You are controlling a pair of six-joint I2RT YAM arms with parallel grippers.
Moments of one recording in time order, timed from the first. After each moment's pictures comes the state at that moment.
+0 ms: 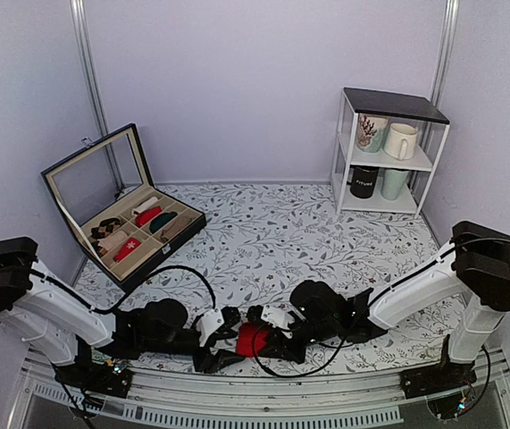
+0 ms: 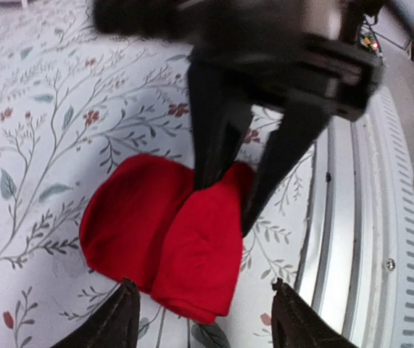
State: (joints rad) left arm -1.25 1.48 0.29 0.65 0.06 -0.15; right arm 1.23 1.76 0.70 0.33 -0.25 0.02
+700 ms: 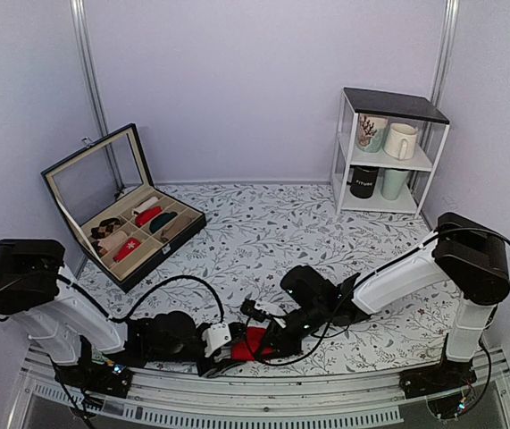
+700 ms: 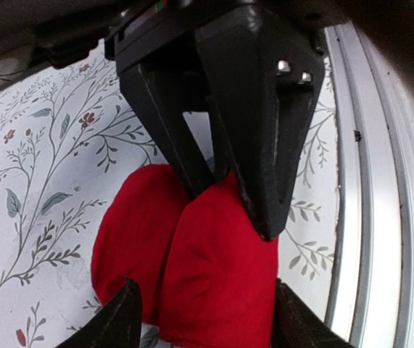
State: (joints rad) left arm -1.32 1.61 0.29 0.77 -0.09 0.06; right arm 1.12 1.87 0.85 0.15 -0.59 0.13
